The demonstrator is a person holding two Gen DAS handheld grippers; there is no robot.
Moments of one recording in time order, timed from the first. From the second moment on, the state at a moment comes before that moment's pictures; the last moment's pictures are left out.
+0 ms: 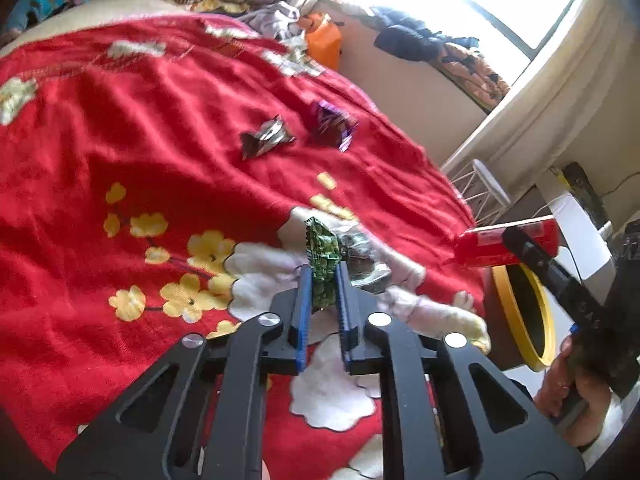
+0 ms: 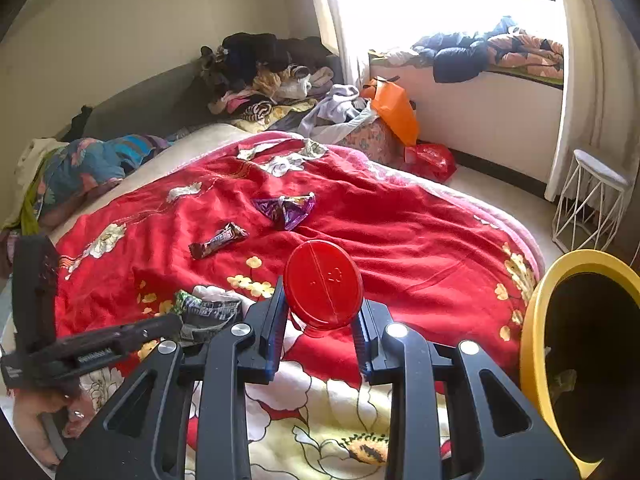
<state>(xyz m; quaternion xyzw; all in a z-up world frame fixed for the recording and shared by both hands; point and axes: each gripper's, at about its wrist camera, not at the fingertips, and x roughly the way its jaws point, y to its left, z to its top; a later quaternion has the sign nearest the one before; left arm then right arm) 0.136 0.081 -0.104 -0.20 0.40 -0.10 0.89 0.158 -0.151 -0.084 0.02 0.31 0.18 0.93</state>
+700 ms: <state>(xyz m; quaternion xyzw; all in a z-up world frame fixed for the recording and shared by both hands) 0.113 0.033 -0.038 -0.12 0.33 -0.13 0.93 0.140 -0.205 -0.054 0.07 0.27 0.15 0.95</state>
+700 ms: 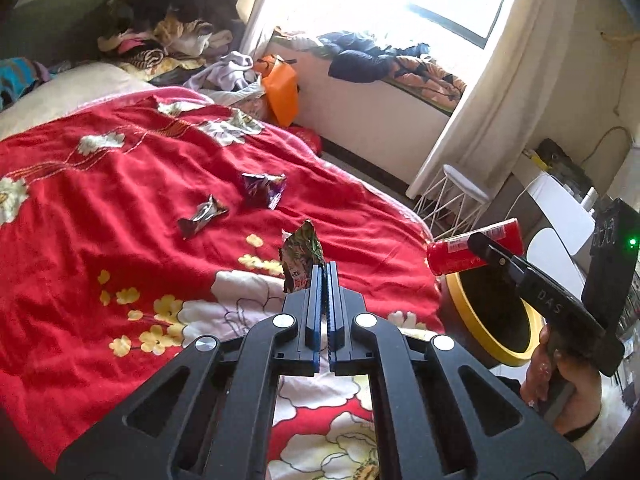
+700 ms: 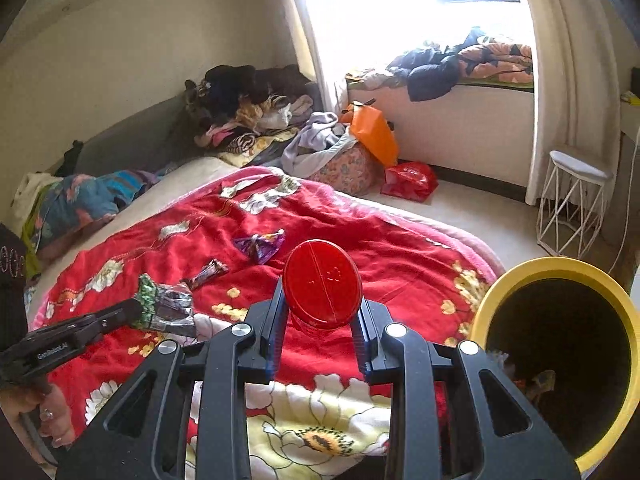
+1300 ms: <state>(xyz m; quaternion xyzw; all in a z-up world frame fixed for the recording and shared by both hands) 0.113 -0.025 -0.013 -0.08 0.31 -0.17 0.93 0.126 -0.268 -0.032 0.10 0.23 0.09 0.96</state>
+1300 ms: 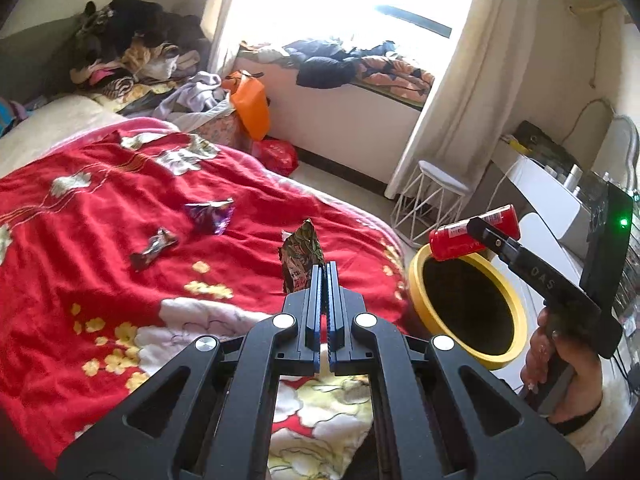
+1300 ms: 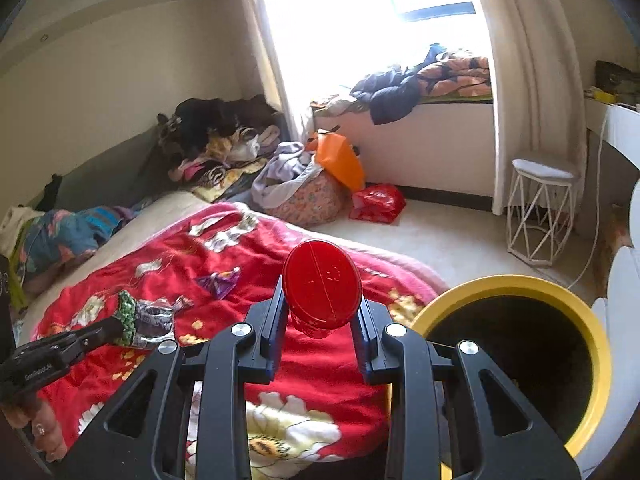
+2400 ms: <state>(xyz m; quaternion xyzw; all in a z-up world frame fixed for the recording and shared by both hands) 0.125 -0.193 -0.024 -0.02 0.31 -0.30 0.90 0.110 -0.417 -0.056 0.19 0.22 -0.06 0.95</state>
